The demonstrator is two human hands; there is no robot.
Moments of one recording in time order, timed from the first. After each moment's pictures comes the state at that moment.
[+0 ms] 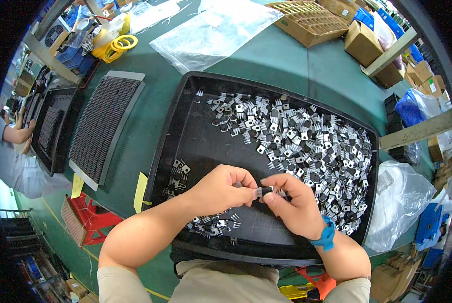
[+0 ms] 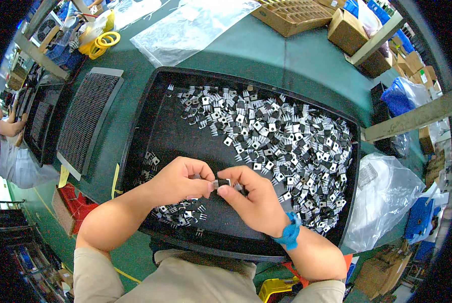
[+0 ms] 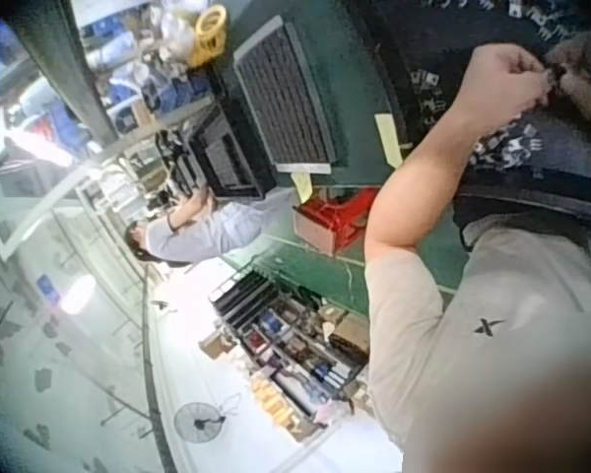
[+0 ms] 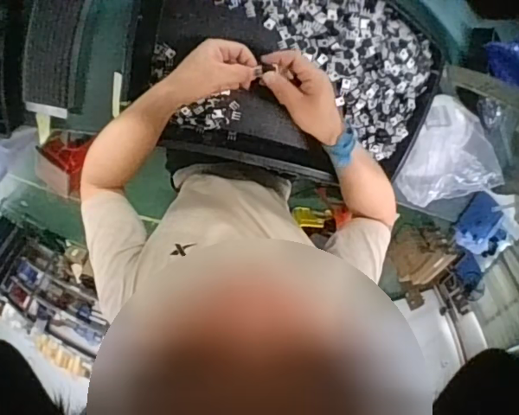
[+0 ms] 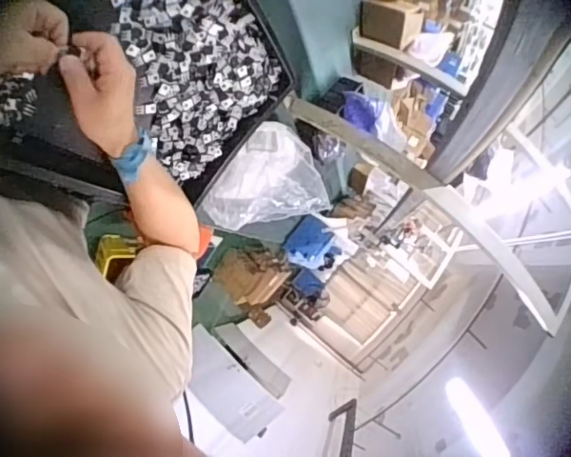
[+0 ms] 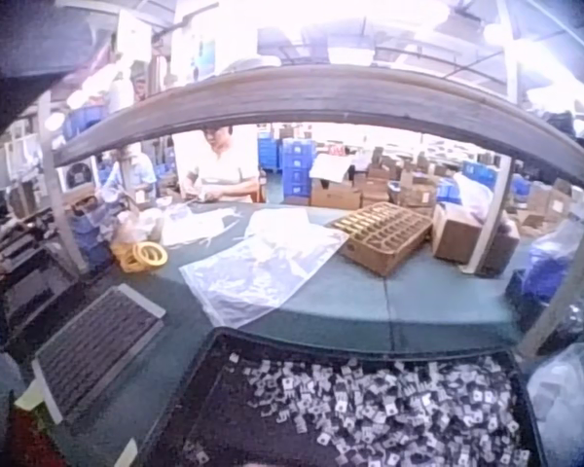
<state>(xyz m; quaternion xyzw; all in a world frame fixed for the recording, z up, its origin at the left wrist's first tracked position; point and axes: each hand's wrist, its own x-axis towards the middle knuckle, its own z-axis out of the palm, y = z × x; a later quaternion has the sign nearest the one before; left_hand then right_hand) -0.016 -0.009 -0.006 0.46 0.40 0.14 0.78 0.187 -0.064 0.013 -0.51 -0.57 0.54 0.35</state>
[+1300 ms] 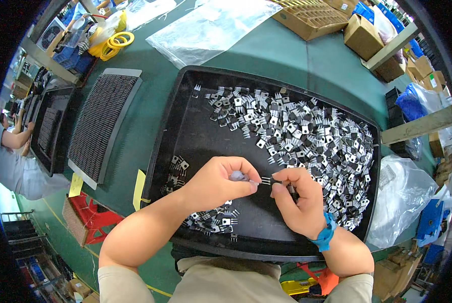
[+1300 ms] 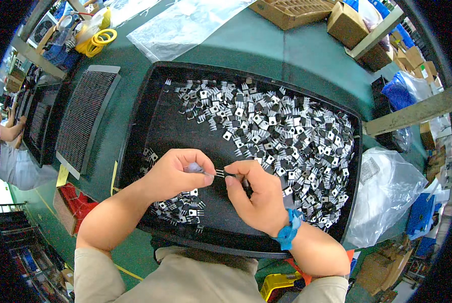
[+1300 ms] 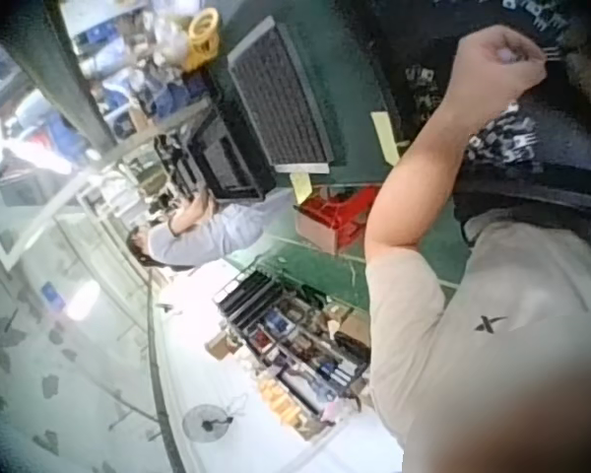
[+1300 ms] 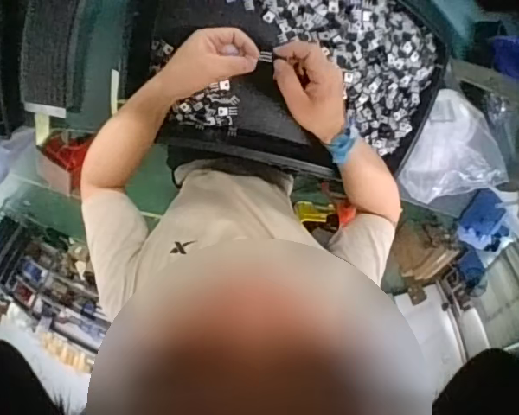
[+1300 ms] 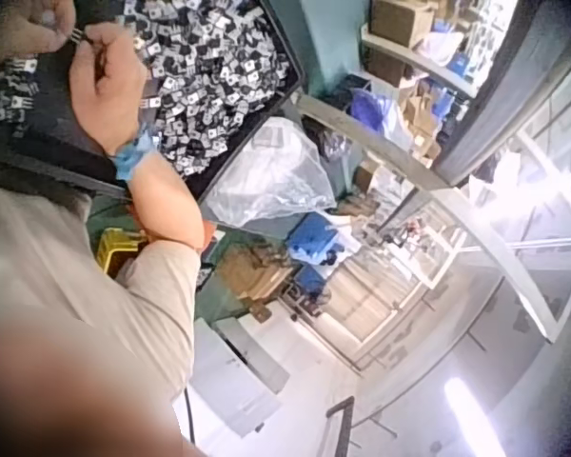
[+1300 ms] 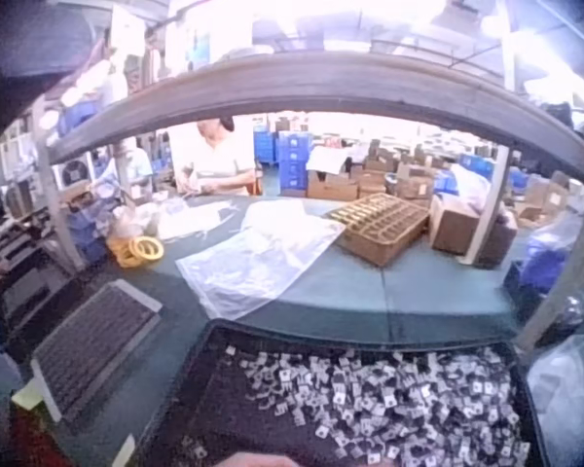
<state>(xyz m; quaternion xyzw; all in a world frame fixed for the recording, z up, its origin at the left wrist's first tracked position) -0.015 -0.010 -0.003 0.48 0.39 0.23 0.75 0.188 -0.069 0.002 -0.51 -0.65 0.36 0.42</state>
